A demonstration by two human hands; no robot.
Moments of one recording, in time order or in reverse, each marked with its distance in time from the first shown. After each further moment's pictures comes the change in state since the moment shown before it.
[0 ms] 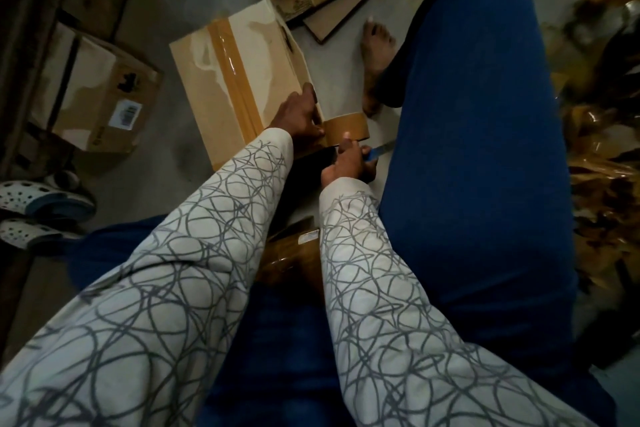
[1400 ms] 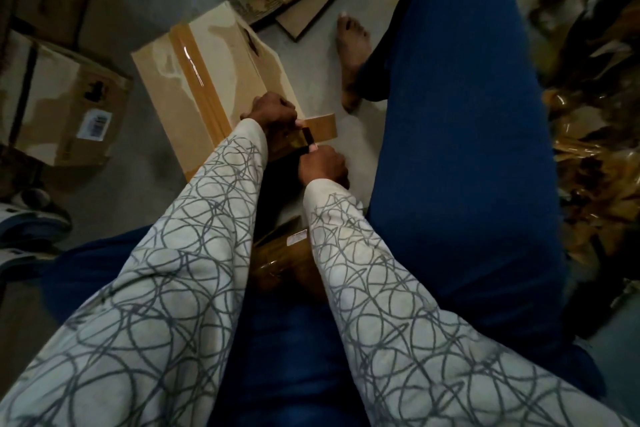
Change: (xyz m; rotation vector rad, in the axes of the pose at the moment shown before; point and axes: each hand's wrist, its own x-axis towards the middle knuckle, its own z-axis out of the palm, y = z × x) left_hand 0.015 -0.004 -0.008 -0.333 -0.062 -0.331; right_hand -0.041 -0.037 -0.019 -1.209 -0.278 -0.128
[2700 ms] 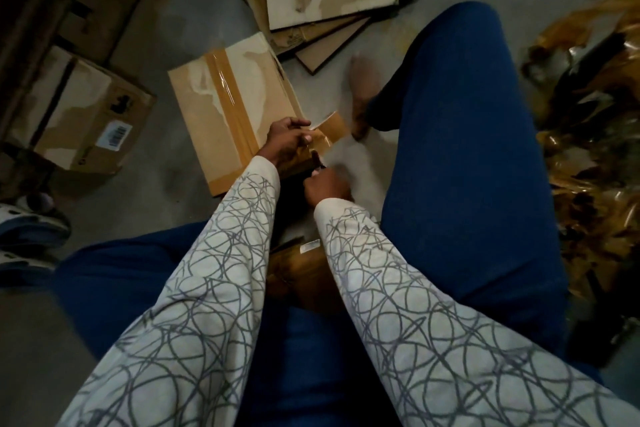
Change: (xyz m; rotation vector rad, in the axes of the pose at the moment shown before) left_hand -0.045 -0.017 0.006 -0.769 0.037 0.084; right_hand -0.006 0.005 0.016 -0.228 -0.075 -0.177
